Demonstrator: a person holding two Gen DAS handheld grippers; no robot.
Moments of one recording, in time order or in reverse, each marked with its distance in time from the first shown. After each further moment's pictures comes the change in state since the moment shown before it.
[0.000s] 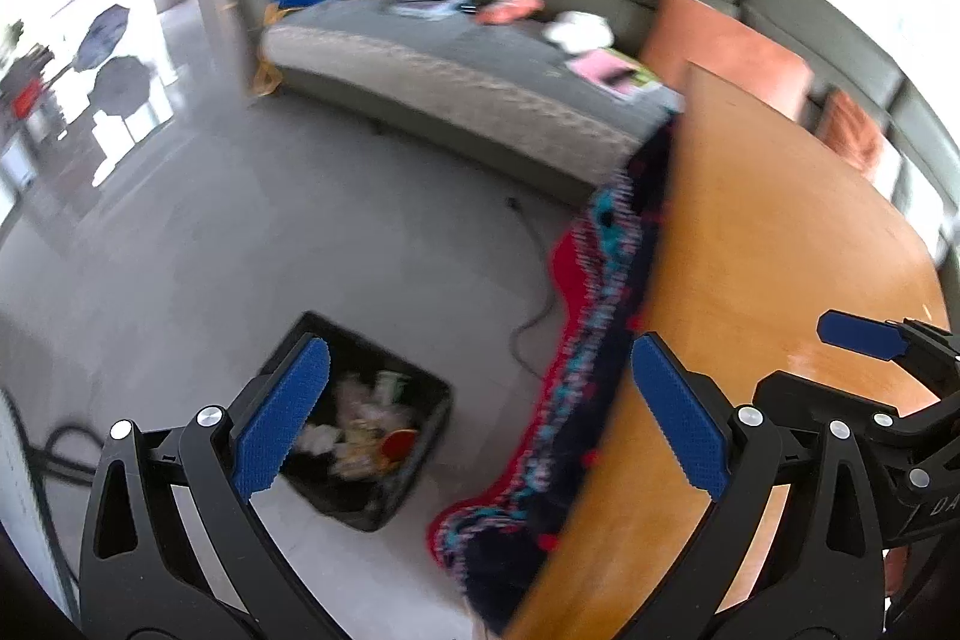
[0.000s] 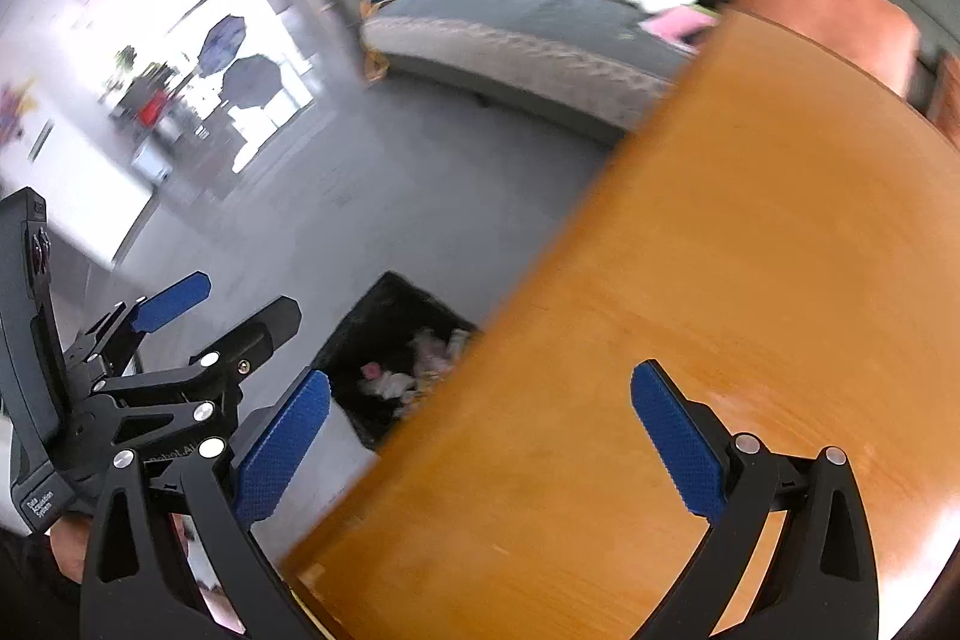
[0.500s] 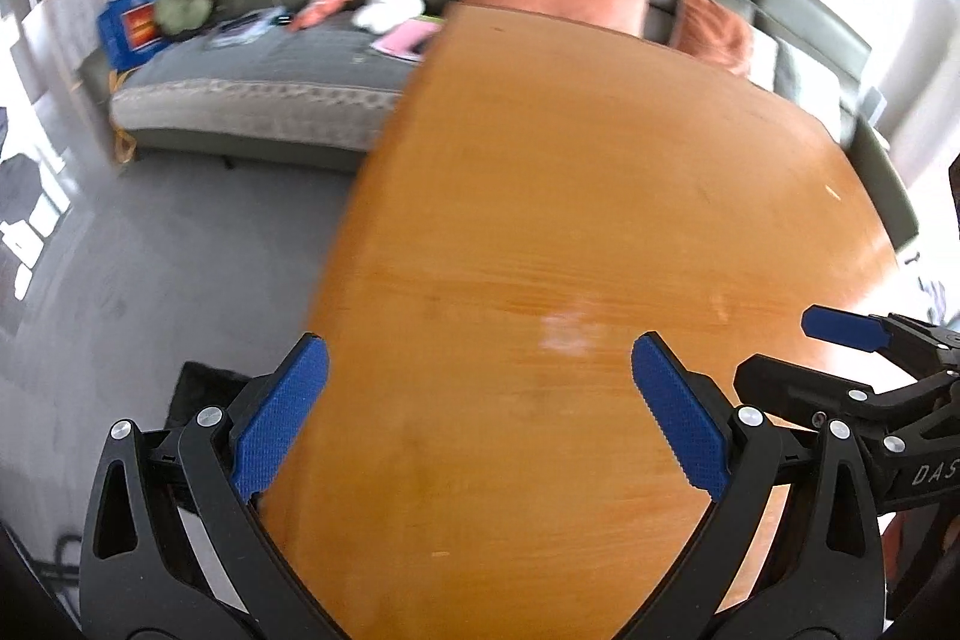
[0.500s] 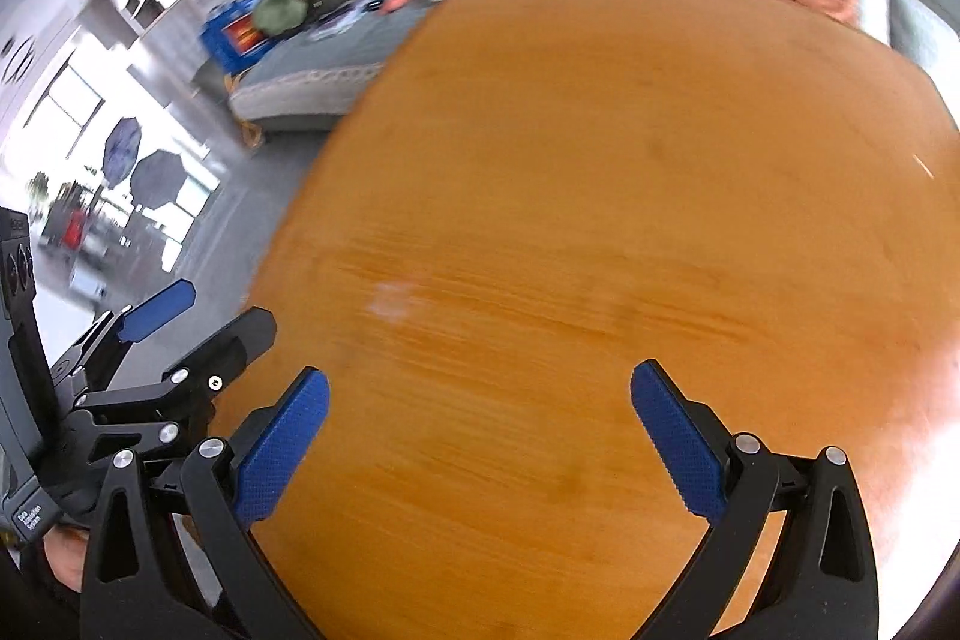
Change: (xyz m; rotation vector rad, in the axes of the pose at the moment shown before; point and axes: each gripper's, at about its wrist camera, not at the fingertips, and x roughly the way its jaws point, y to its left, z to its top) left arm 0.012 -0.173 -0.019 0.266 0.048 -0.206; right arm -0.063 -0.154 -0.080 0.294 -0.053 -0.135
